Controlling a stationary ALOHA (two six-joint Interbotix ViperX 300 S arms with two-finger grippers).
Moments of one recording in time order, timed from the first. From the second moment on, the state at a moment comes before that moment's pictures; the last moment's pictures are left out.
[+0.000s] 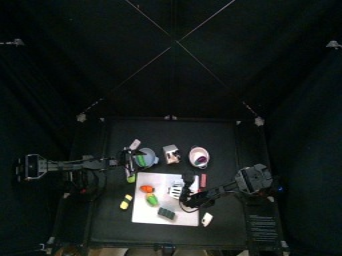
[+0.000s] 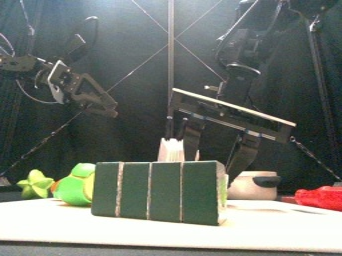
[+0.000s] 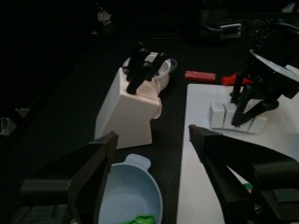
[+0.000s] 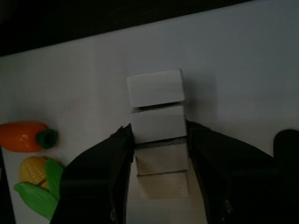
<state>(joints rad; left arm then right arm) 0.30 -0.48 1.15 0.18 -0.43 -0.02 0.28 0.29 0.34 -0.70 0.84 2.49</state>
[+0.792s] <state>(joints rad) 0.30 -0.48 1.15 0.18 -0.43 -0.02 0.27 0.29 0.35 -0.69 0.85 2.48</state>
